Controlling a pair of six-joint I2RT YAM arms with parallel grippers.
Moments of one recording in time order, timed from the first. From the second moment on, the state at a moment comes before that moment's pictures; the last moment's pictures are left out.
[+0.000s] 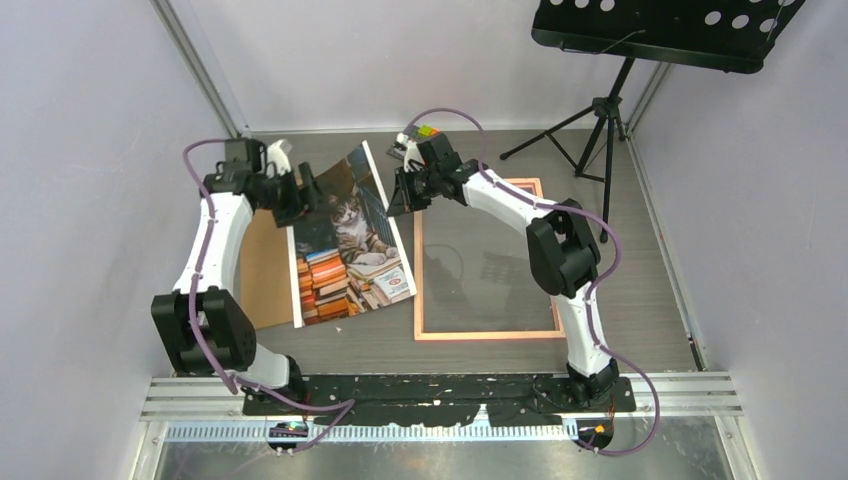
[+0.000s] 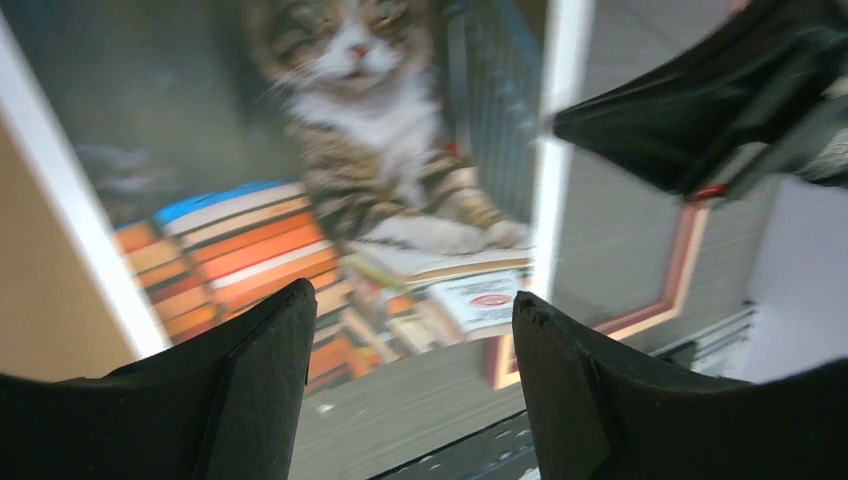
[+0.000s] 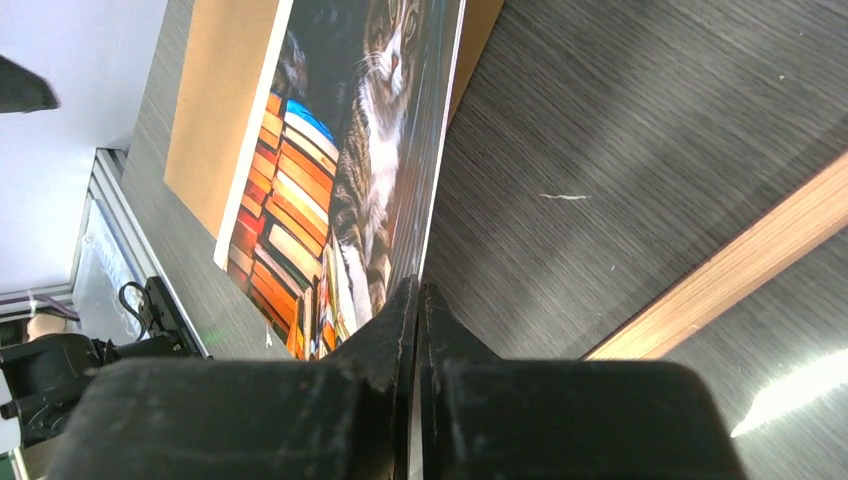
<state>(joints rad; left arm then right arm) 0.13 1.48 1.32 -0.88 0.50 -0.19 0.63 2.18 1.81 -0.35 -0.52 0.36</state>
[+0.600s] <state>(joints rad) -0.21 1.79 1.60 -0.67 0.43 -0.77 0.70 2.01 1.68 -0.39 -0.30 0.35</state>
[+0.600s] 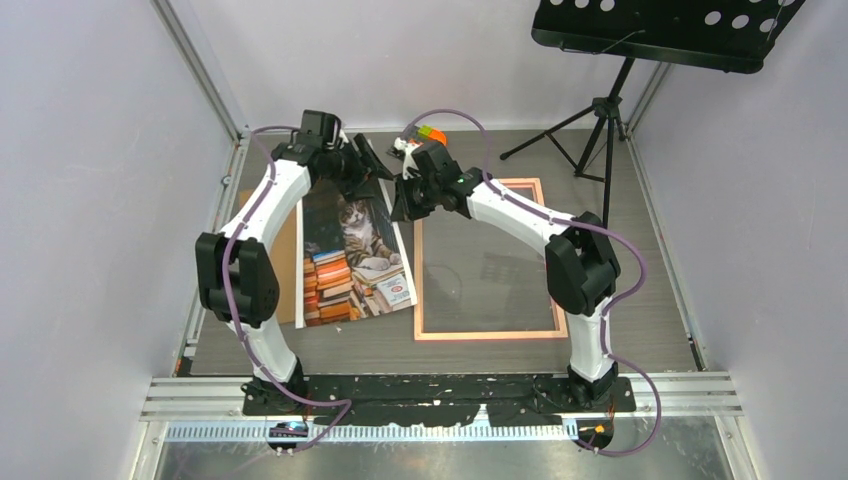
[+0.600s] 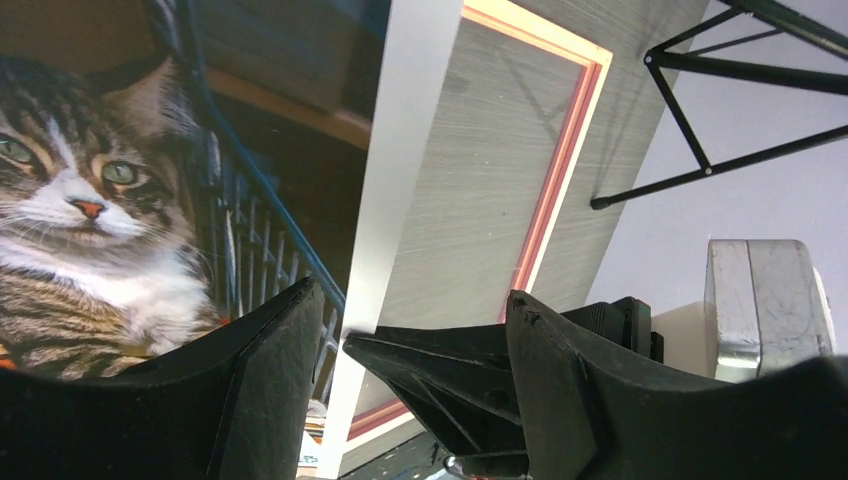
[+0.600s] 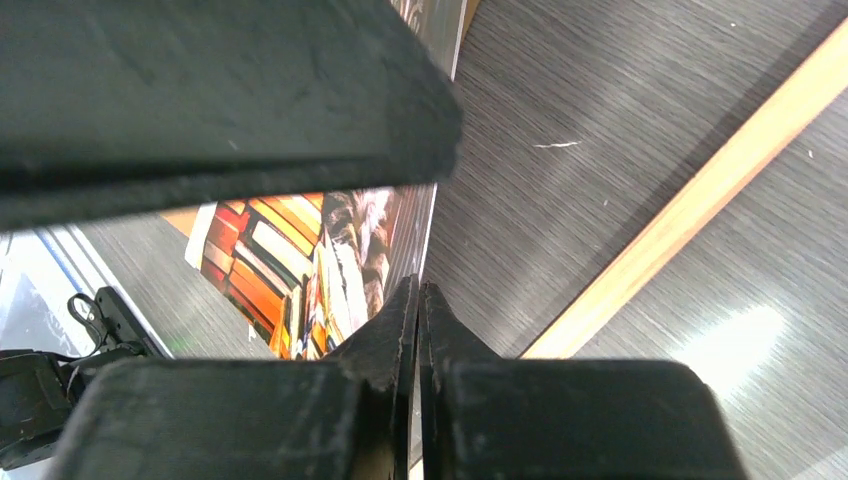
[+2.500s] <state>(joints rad) -0.29 1.90 1.64 -0.66 0.36 -0.82 0.84 1.92 1.65 -0.44 0.13 0.18</state>
